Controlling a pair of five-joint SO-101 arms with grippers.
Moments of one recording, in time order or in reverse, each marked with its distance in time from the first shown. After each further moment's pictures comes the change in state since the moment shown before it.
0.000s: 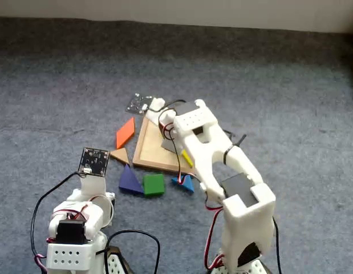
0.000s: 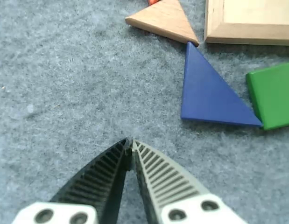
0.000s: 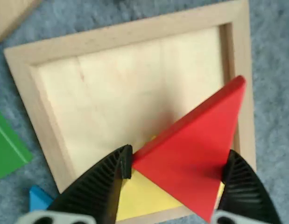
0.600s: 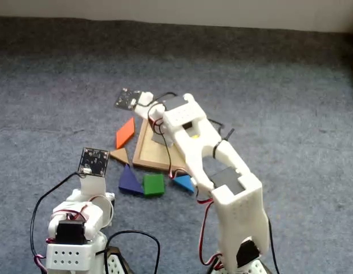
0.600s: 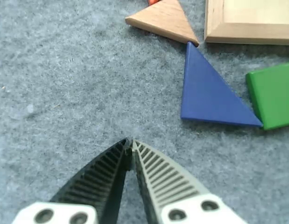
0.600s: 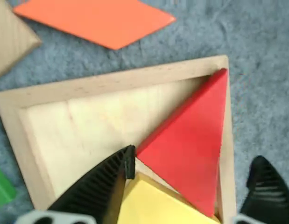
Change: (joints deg) left arm 0.0 0.0 0.0 0.0 0.0; right arm -1.8 7.6 -10.5 0.2 0.4
